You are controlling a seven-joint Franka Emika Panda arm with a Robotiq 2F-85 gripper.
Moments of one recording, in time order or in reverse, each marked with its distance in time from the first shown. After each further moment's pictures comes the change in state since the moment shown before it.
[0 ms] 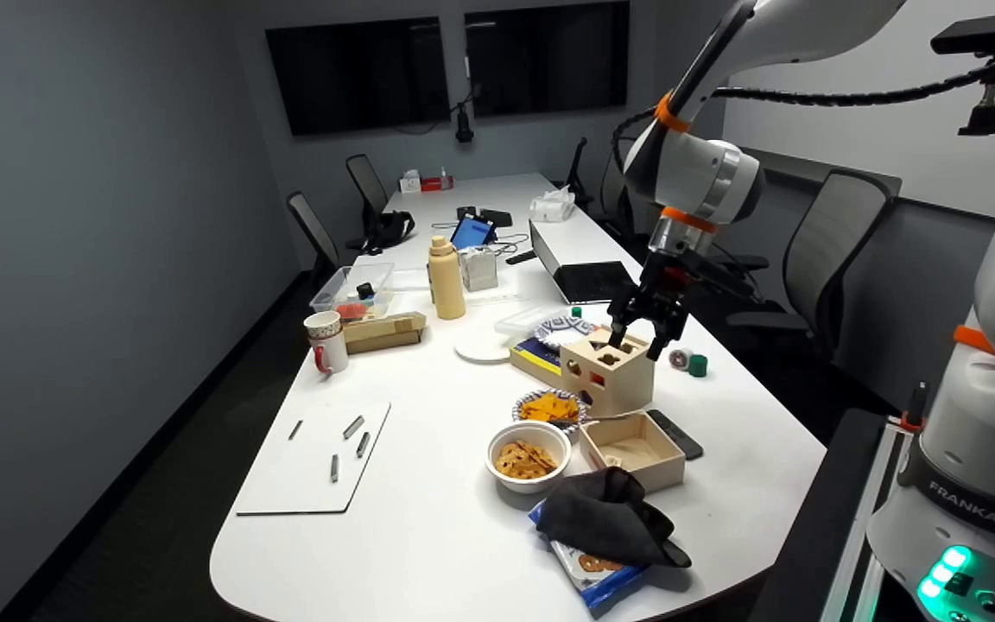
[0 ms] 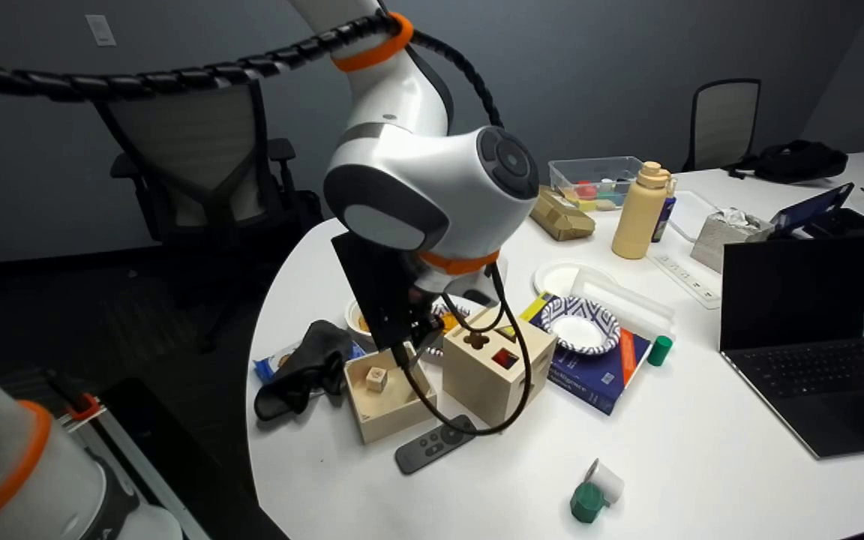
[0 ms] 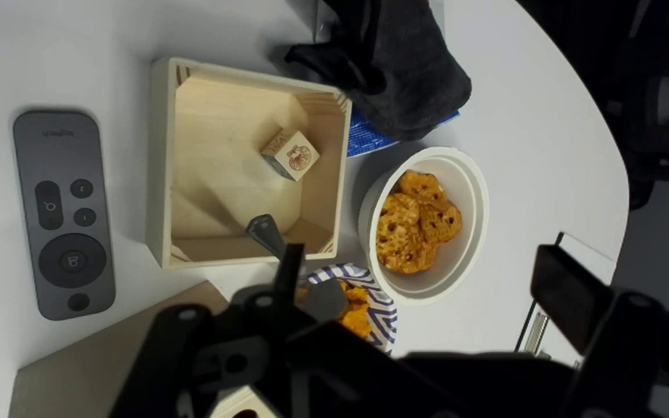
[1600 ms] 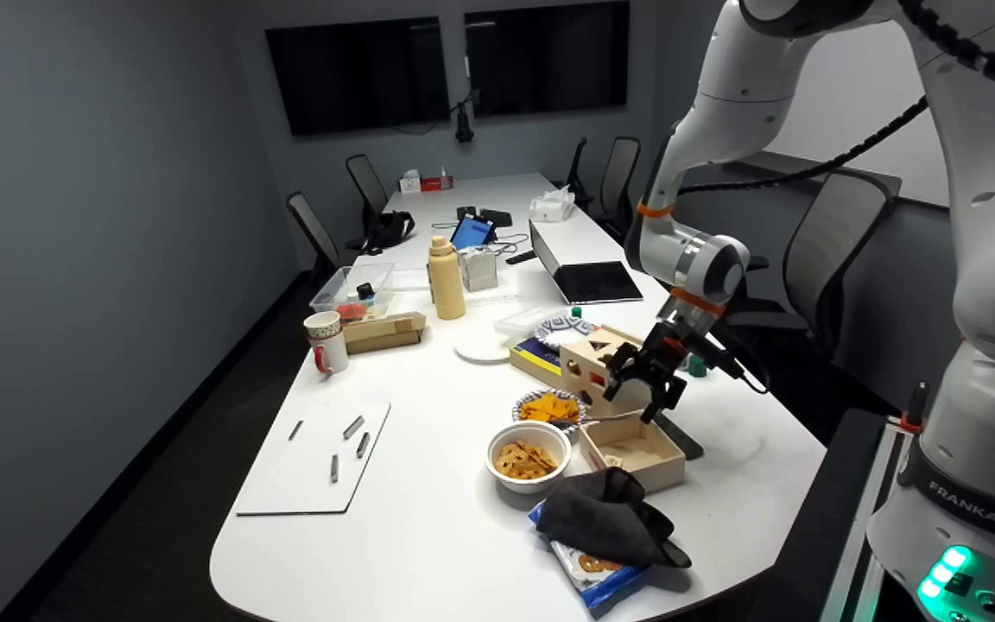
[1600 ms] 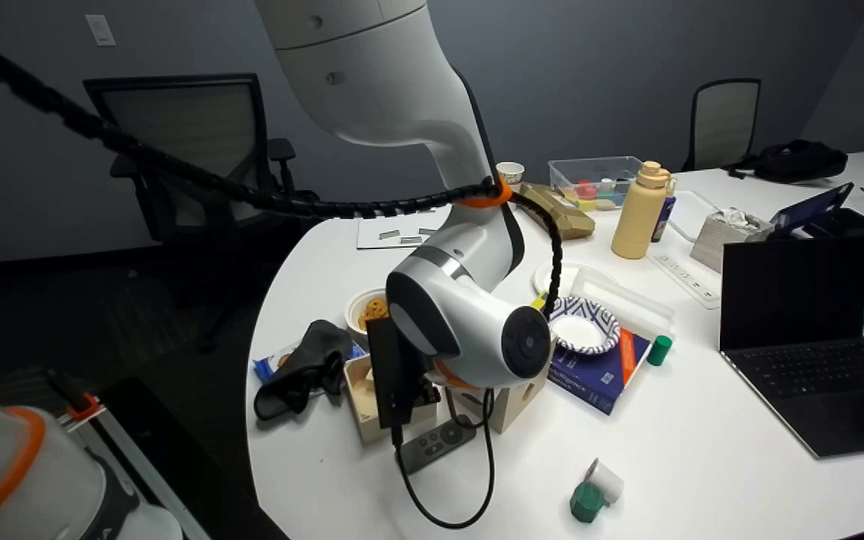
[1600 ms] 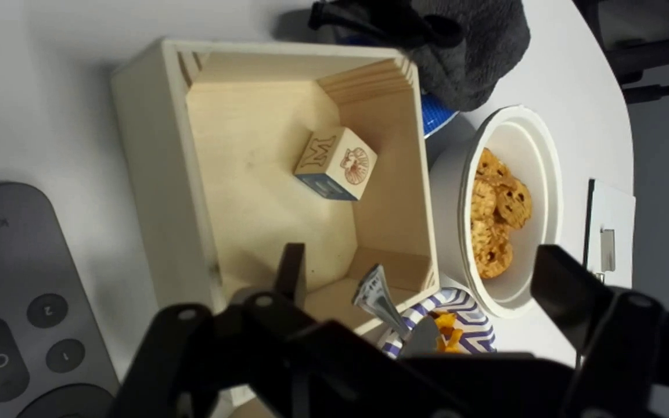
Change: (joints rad) arm -0.140 0.471 0.072 0.186 0.430 -0.103 -0.307
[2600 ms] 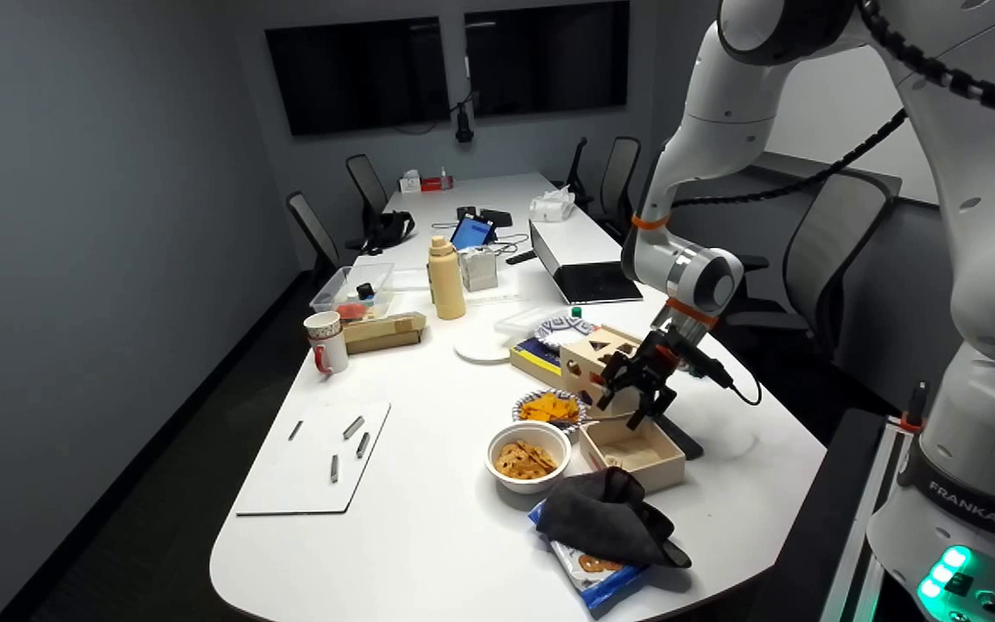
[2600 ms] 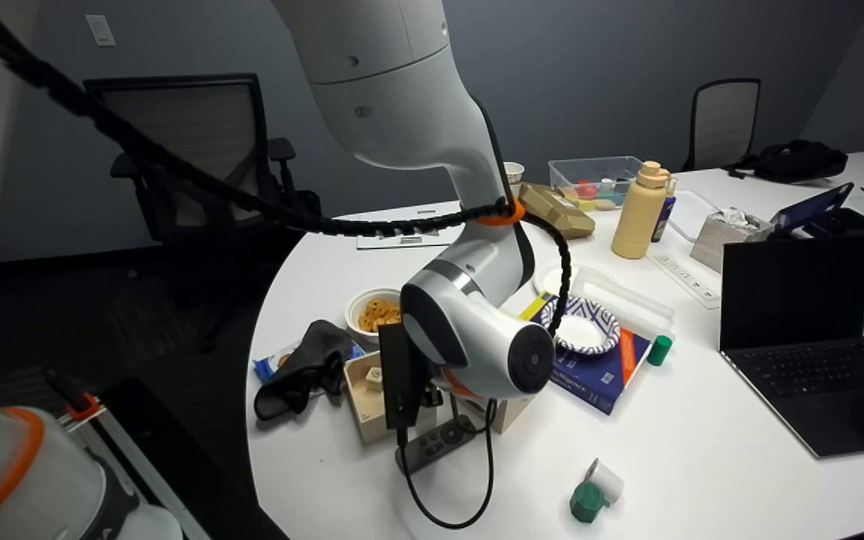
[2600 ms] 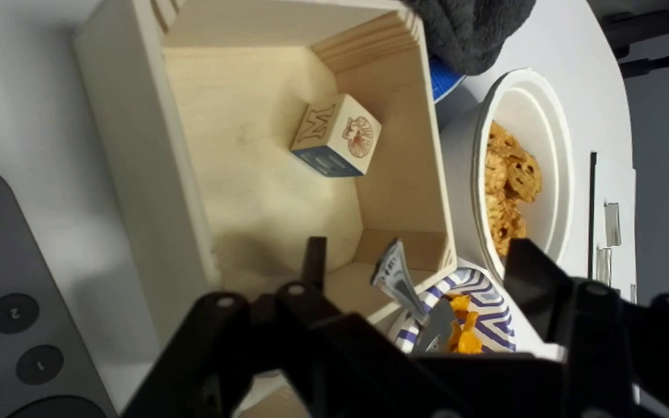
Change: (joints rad) arm -0.015 0.087 0.012 0.071 0.057 -0.027 0.000
